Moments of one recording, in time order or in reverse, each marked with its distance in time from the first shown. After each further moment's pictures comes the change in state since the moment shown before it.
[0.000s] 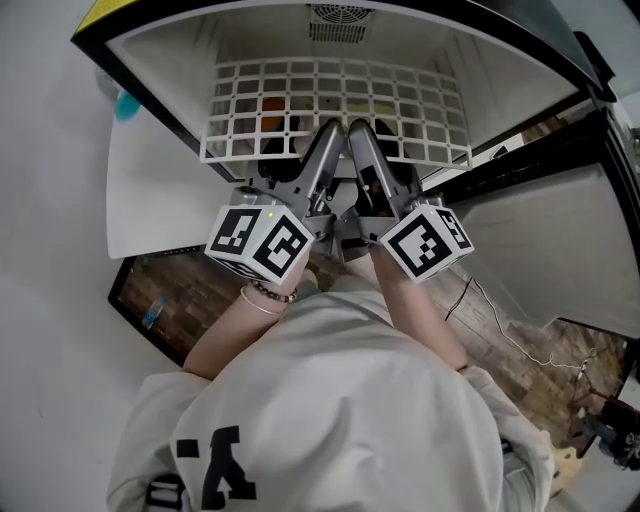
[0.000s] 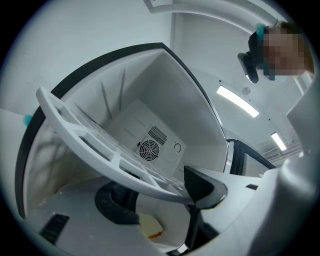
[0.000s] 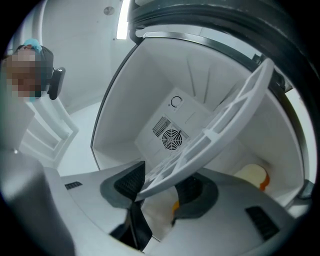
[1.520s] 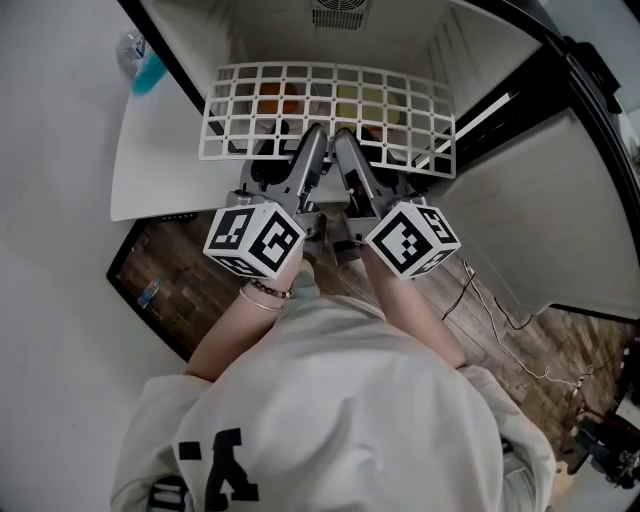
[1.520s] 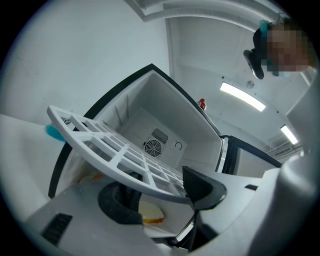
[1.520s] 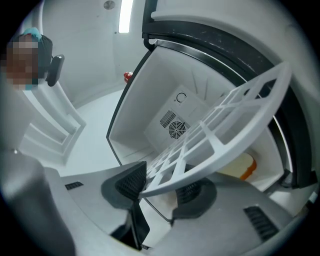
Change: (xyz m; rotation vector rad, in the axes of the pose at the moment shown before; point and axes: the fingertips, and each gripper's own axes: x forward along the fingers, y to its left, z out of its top) left arm -0.060 -0.022 -0.018 0.028 -0.018 0.124; right arm -0.056 0.019 -0.024 -0.020 0.096 0.051
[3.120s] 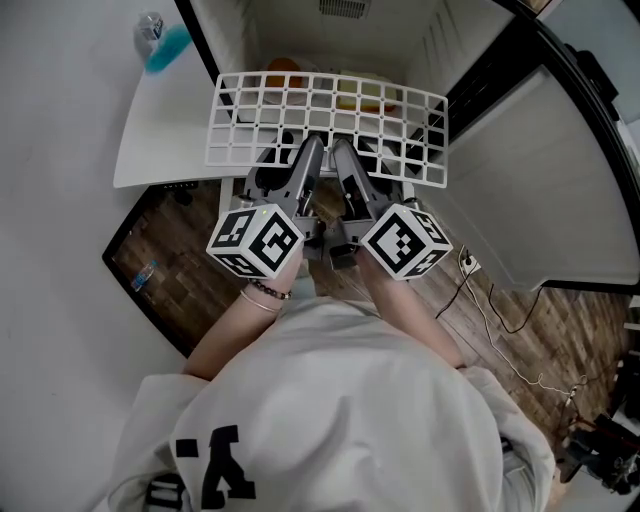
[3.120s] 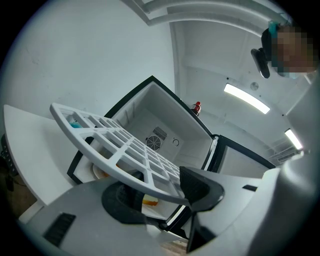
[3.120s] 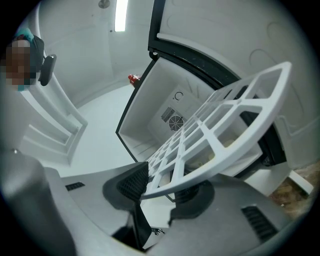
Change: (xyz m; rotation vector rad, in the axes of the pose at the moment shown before) left arm -0.070 -0.025 -0.026 -0.052 0.012 0.055; right arm -0.066 0.019 -0.029 0.047 0.056 -0.014
